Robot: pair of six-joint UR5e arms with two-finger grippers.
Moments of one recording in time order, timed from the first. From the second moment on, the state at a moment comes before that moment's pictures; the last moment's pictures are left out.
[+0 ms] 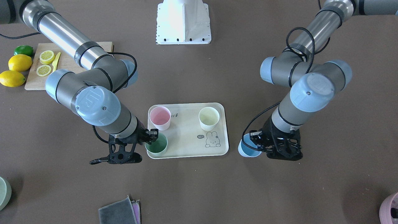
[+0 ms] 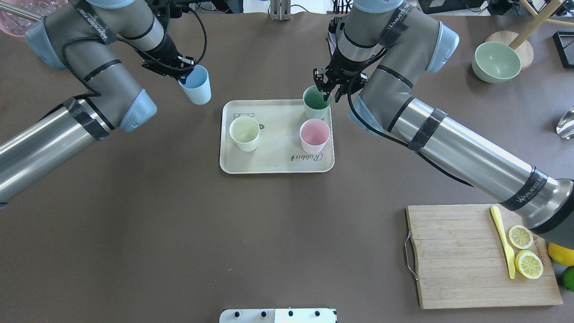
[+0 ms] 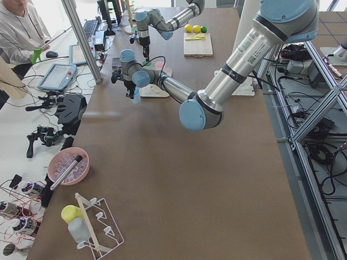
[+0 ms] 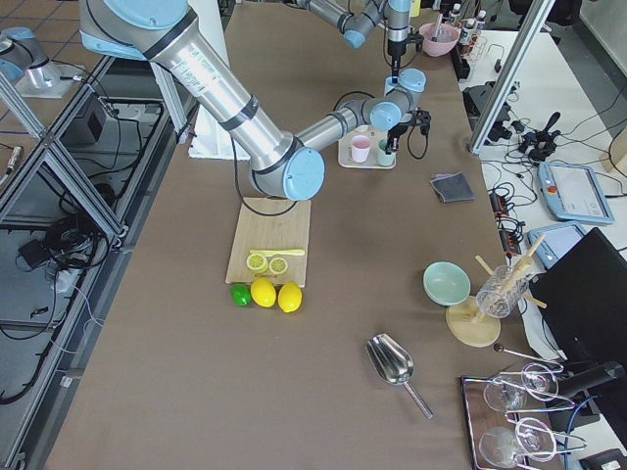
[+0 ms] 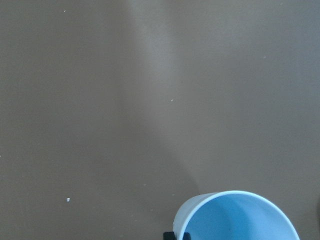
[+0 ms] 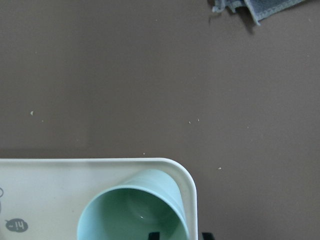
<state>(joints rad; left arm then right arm) -0.89 -2.33 -1.31 -1.84 -2.12 -0.86 0.84 -0.72 1.19 -1.34 2.23 0.99</state>
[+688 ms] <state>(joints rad) -0.78 -2.39 -1.30 -1.84 -2.08 -1.00 1.00 -0.87 1.29 -1.33 2.38 0.85</state>
